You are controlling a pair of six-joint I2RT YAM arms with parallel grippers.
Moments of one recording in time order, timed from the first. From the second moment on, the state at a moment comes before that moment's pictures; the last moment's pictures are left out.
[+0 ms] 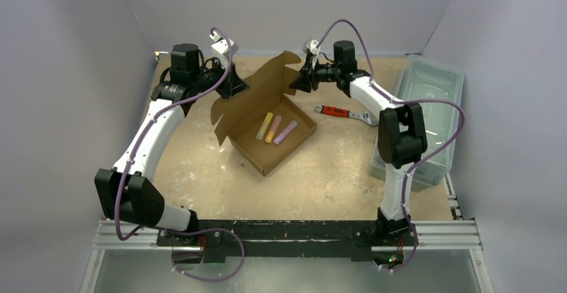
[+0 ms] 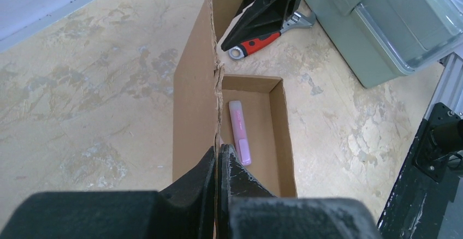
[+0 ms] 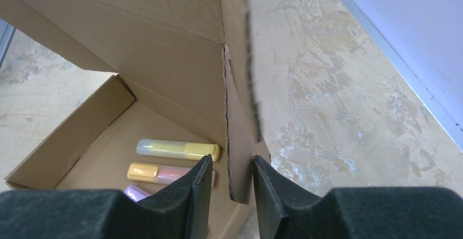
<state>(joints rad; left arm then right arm) -0.18 1.43 1.37 -0.40 0.71 0.09 0.29 2.04 1.63 -0.03 -1.00 -0.32</state>
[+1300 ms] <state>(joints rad) -0.18 1.35 1.23 -0.20 0.51 -0.19 0.43 1.85 1.21 0.34 -0.38 0.05</state>
